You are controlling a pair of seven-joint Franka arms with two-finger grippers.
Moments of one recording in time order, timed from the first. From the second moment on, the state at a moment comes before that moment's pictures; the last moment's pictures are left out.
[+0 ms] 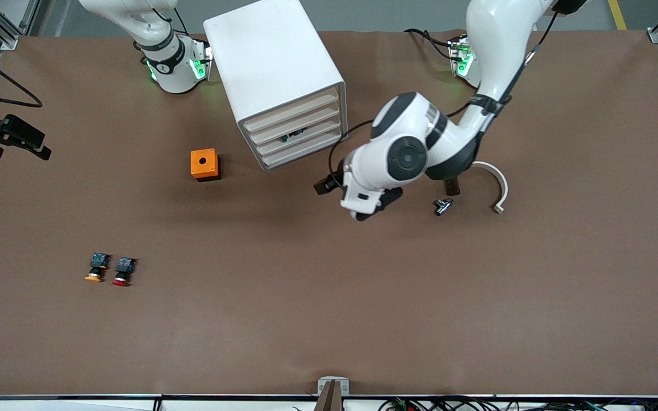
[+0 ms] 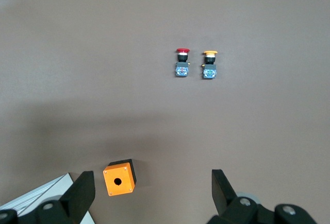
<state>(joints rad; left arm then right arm) -0.41 0.57 -0.30 -1.45 -0.34 1.95 -1.14 0.02 -0.08 -0.08 -1.67 0.04 1.64 0.01</state>
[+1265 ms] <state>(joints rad) -0.09 0.45 -0.30 -1.42 -0.23 1.66 -0.83 -0.04 -0.08 -0.03 -1.66 0.00 1.64 0.01</state>
